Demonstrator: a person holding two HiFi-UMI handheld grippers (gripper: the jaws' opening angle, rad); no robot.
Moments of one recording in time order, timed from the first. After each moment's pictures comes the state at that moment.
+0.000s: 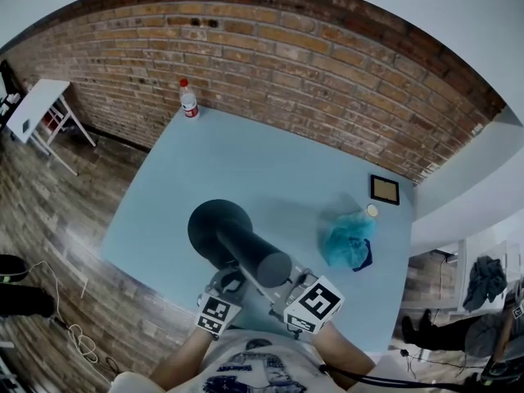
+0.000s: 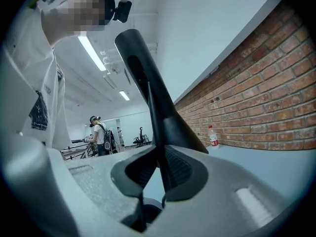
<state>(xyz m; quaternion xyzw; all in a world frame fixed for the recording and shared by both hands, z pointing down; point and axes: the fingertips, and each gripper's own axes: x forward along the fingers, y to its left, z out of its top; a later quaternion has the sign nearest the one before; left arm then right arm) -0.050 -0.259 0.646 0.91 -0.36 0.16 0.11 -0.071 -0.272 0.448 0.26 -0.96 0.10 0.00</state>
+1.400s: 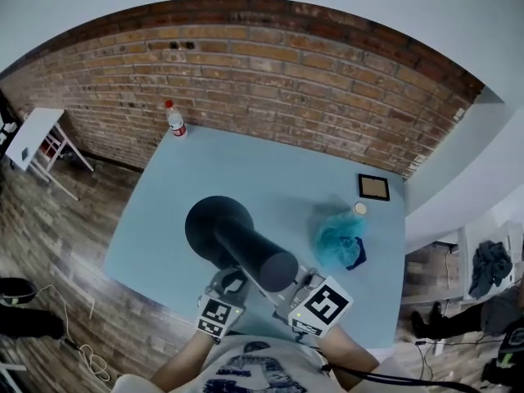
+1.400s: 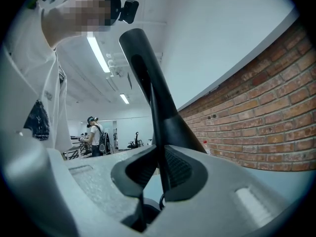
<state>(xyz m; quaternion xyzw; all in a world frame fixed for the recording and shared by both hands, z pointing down) -0.018 -0.265 0.586 0.93 -0.34 0.15 0.07 -0.033 -0.262 0.388 0.28 -0.96 0.05 -0.02</state>
